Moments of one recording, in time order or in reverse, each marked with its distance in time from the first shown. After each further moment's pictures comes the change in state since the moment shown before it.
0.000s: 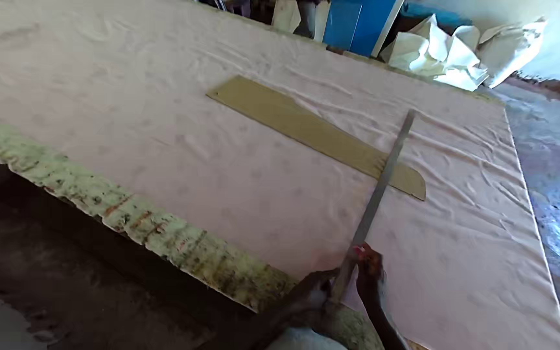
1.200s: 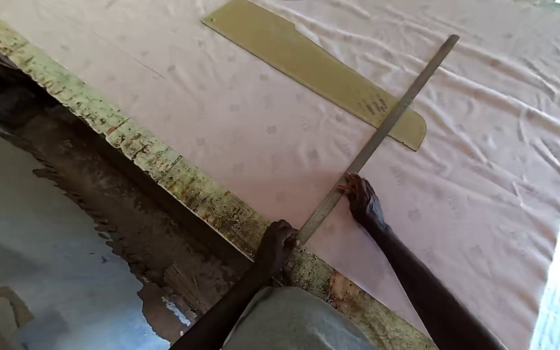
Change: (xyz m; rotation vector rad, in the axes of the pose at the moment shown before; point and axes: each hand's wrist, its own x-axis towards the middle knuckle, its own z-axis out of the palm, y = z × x) left_hand 0.018 -0.032 0.133 0.423 0.797 0.018; right_hand 0.120 0.082 -0.091 -0.254 -0.449 -0.541
